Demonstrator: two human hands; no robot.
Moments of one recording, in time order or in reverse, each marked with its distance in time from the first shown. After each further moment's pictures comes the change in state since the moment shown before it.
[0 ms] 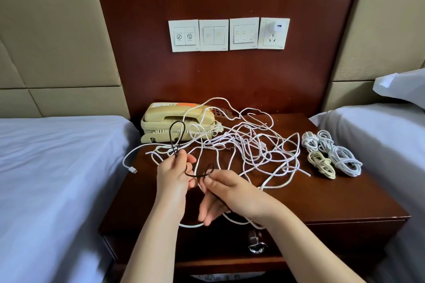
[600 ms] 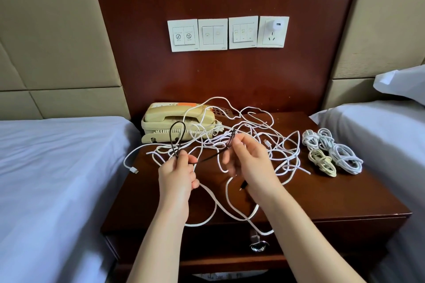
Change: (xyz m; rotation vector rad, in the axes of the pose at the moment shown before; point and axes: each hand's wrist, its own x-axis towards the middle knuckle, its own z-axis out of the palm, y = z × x) left_hand -0.006 0.002 0.005 -0.020 0.048 -0.057; right_hand 0.010 -0.015 -0.014 0.219 0.595 -0.314
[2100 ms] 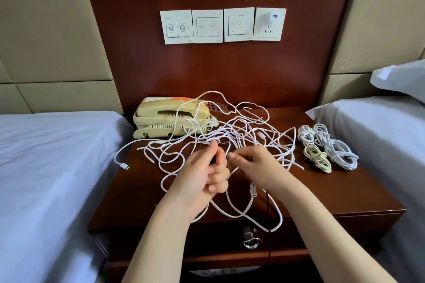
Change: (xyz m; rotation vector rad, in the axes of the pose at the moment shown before) left_hand -0.027 0.014 0.022 -0.201 -0.699 -0.247; right_hand 0.008 0.005 -0.046 -0.756 -0.216 -0.033
